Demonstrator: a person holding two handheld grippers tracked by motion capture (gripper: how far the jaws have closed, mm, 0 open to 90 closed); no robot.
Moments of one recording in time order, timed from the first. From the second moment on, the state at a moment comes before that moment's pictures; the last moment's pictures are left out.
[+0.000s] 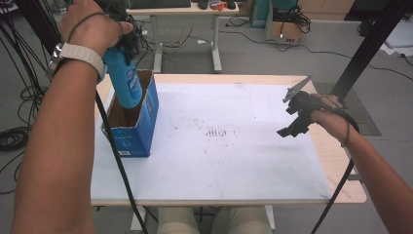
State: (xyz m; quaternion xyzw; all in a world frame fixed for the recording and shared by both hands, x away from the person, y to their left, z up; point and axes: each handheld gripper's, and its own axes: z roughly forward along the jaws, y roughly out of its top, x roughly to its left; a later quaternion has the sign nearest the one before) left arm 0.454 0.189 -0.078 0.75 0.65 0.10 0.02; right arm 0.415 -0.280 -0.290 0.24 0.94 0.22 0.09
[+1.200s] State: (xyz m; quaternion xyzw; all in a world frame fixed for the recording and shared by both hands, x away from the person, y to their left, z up) left arm 0.462 0.212 -0.166 0.75 0.66 0.09 0.01; right arm 0.416 -0.290 -0.302 0.28 0.93 0.23 0.10
